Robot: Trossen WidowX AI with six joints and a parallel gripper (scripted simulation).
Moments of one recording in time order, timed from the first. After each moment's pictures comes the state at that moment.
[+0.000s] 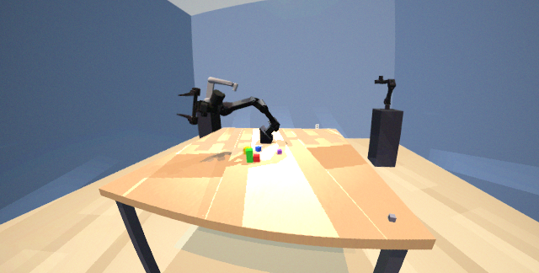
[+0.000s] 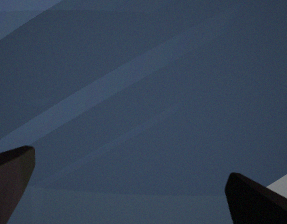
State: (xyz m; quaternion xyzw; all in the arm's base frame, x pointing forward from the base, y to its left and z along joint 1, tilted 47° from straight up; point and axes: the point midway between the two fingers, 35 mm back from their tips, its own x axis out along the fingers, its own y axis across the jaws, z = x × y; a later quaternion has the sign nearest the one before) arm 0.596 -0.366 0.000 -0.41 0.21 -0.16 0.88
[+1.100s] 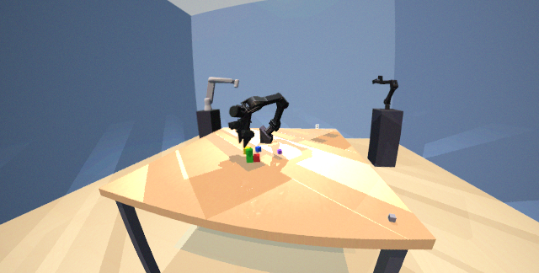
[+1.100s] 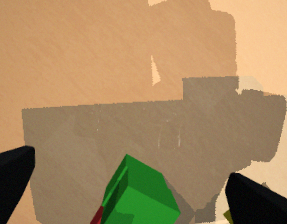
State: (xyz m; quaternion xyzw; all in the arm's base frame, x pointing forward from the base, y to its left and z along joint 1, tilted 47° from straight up) arm 0.436 -0.055 0.021 0.52 0.66 -0.07 0.55
